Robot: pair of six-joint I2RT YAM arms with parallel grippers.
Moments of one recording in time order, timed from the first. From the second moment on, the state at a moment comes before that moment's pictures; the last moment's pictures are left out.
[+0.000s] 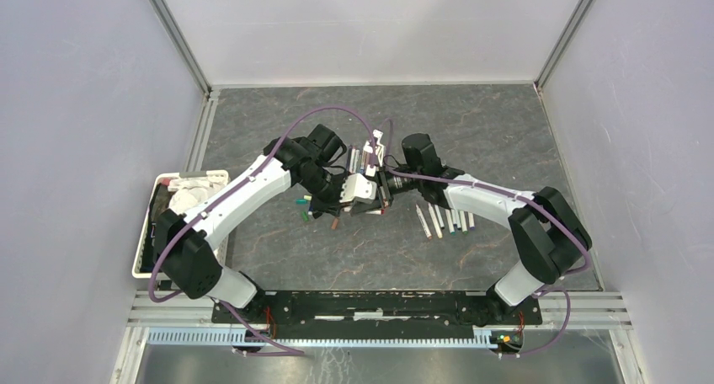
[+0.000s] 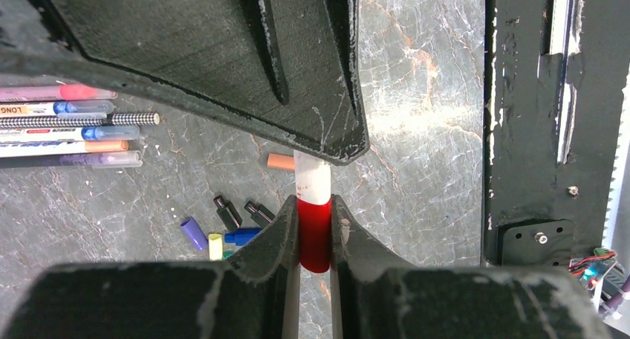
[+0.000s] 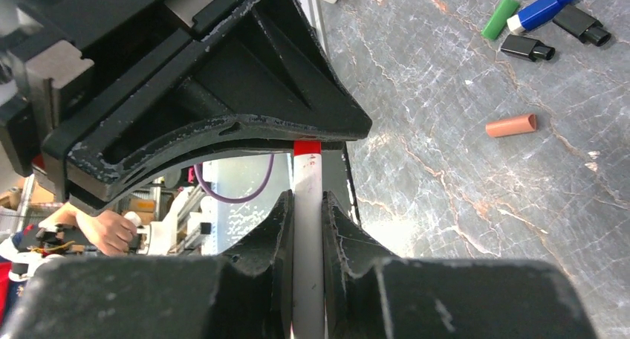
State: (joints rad) left arm -0.66 1.48 1.31 -1.11 0.49 1.00; right arm 0.64 1.60 0.92 0.22 -1.02 0.59
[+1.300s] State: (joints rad) left arm -0.39 1.70 1.16 -0.75 0.39 0.84; right arm 0.45 1.14 0.67 -0.24 -0.03 0.26
